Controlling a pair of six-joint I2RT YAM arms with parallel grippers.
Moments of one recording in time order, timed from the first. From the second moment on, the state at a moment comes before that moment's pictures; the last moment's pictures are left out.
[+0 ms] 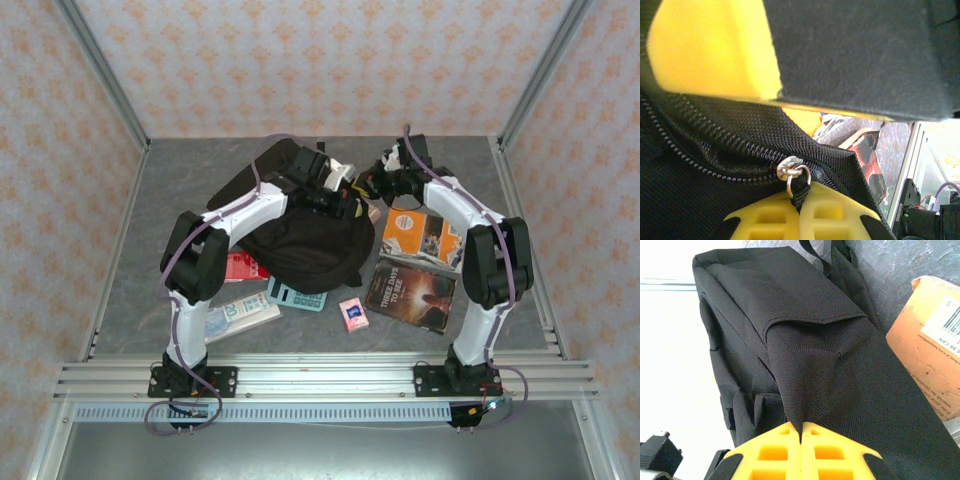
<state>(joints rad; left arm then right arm) -0.50 2.03 1.62 -0.41 0.69 -0.32 0.26 1.85 1.44 -0.39 -0.65 0.88</state>
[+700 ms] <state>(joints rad) -0.50 1.98 1.59 -0.41 0.68 -0.34 0.26 1.85 1.45 -0.45 -0.64 0.85</state>
